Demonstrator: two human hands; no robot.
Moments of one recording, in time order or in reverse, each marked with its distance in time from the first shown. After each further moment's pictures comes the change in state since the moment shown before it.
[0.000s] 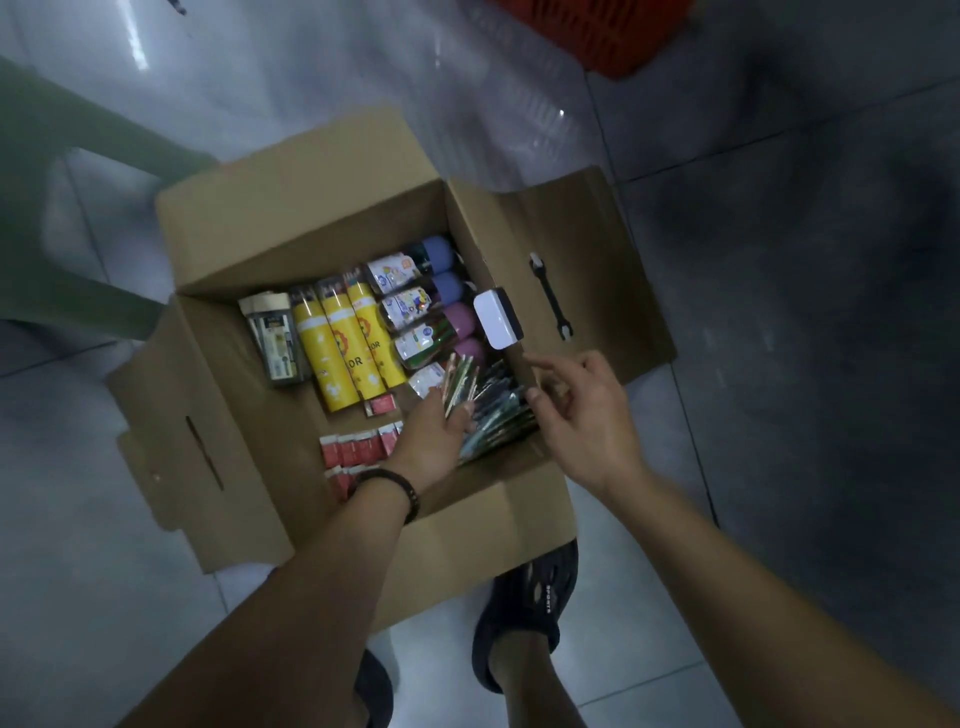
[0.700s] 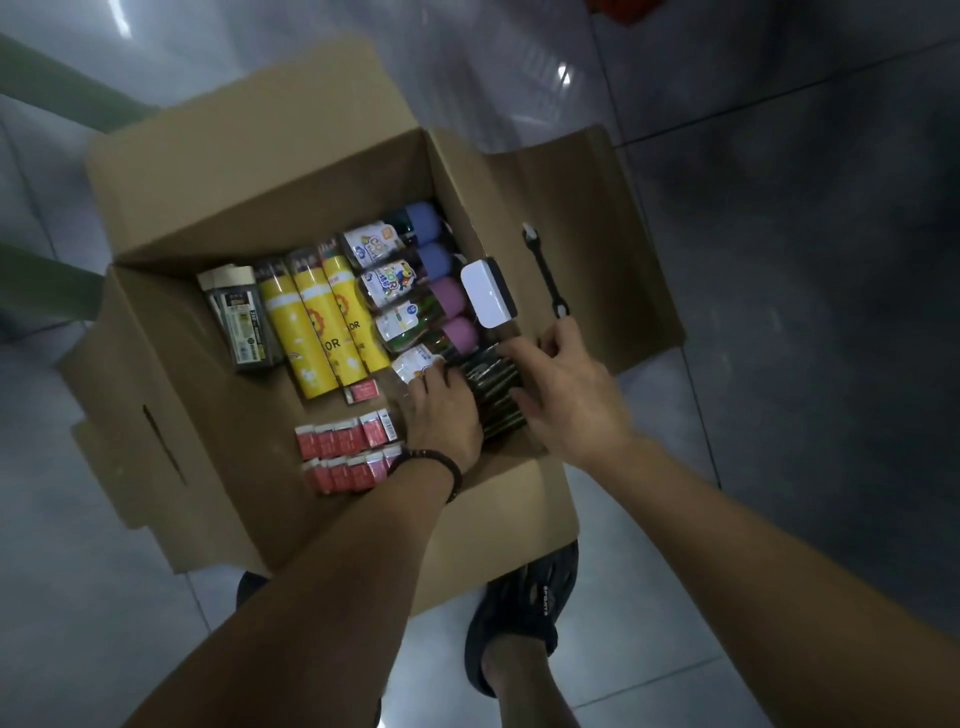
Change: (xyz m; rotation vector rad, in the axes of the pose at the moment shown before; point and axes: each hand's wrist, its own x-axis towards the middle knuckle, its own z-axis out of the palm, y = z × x) left_hand 0.043 -0.028 0.056 0.780 0.144 0.095; right_hand 0.029 0.021 0.019 -0.429 -0.162 -0.224
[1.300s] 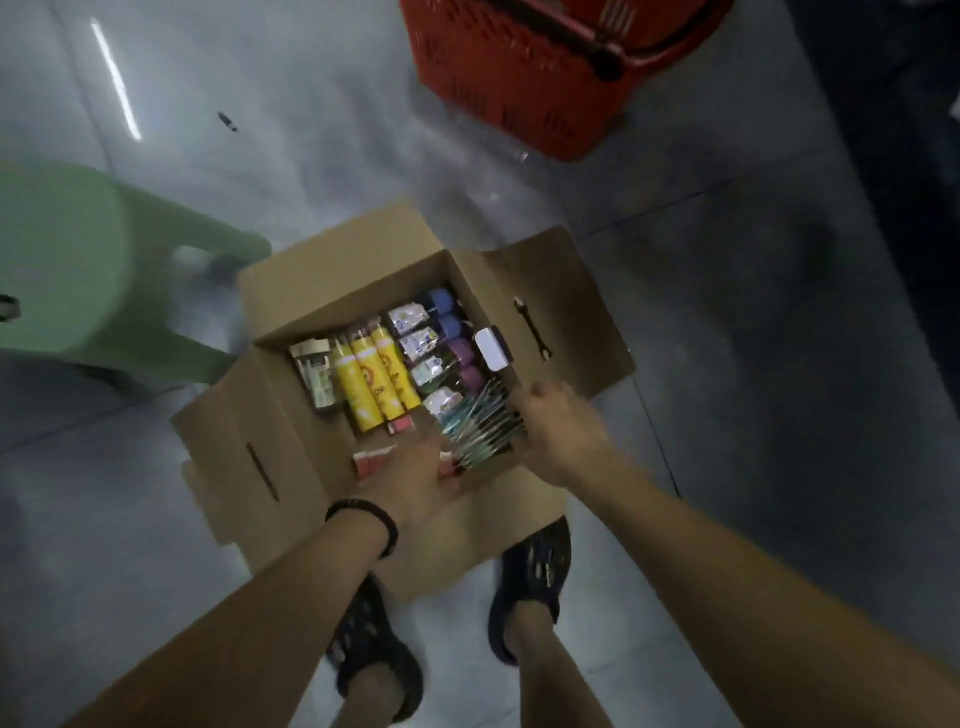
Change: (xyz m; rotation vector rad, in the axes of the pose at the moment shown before) left_hand -0.130 -0.048 -0.179 -0.206 -0.322 0.186; right_hand -0.059 -0.112 -0.108 -0.204 -0.232 0.193
